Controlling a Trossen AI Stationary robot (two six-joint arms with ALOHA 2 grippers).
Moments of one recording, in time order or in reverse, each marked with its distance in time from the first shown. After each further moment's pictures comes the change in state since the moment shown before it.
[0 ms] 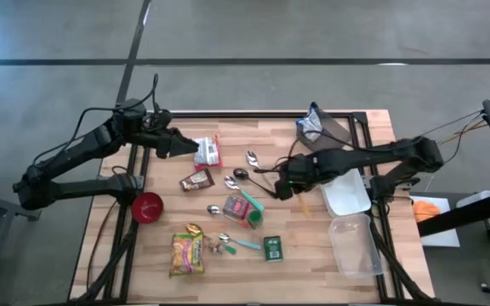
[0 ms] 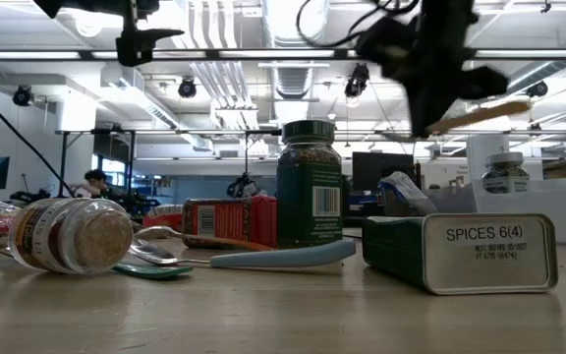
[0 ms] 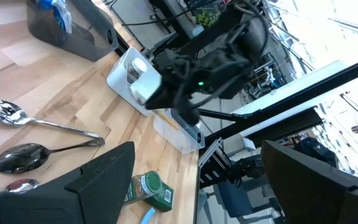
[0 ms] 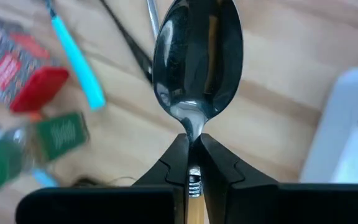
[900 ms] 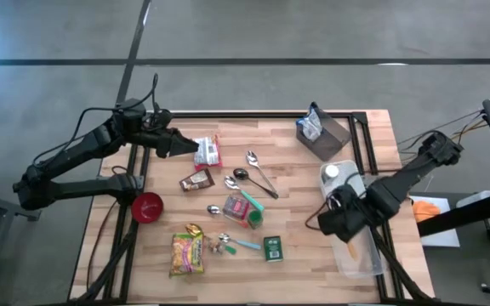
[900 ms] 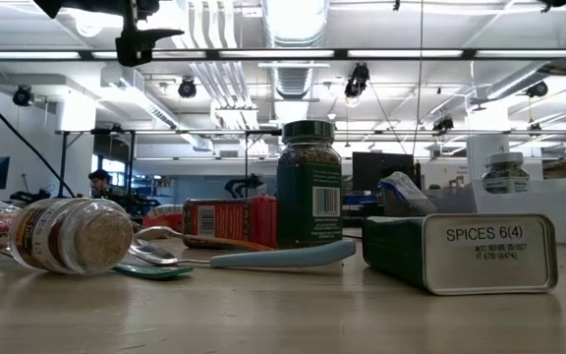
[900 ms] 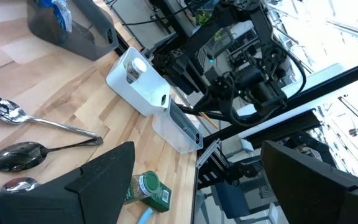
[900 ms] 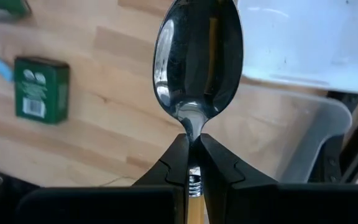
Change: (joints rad) left arm 0.000 0.000 0.000 0.004 0.000 -0.018; right arm 0.579 -0.195 -0.005 -0.317 -0.012 0.669
